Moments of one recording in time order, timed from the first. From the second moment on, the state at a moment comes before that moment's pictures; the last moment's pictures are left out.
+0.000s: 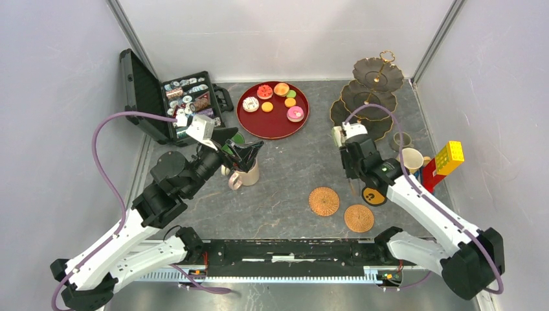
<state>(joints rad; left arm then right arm) -0.85 0.70 0.92 -0.11 -0.20 -0.23 0.55 1.08 0.83 -0.61 0.32 0.20</state>
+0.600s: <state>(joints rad) -0.87 0.69 0.92 -0.11 -0.20 -0.23 0.03 0.97 0.67 -0.52 0.12 0.18</state>
